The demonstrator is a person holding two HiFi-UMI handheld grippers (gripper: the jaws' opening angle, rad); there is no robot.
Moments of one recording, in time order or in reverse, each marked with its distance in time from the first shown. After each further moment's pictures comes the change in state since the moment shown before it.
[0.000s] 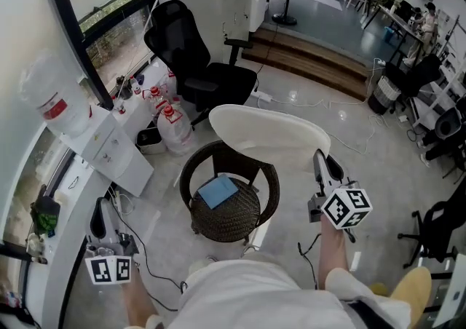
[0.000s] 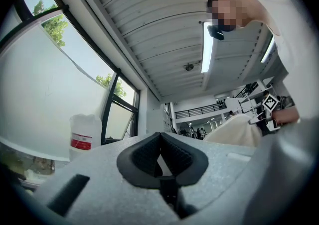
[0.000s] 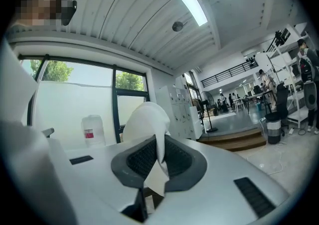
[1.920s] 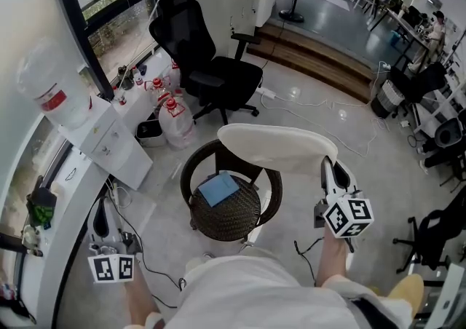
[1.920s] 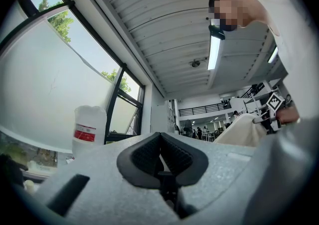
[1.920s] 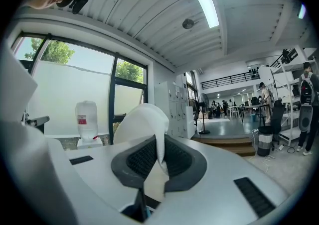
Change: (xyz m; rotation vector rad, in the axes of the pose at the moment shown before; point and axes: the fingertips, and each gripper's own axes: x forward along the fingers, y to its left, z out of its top) left arm 0.009 0.018 -0.032 -0.043 0.039 0.043; right arm 0.014 0.002 -0.007 -0.139 0.055 -0.073
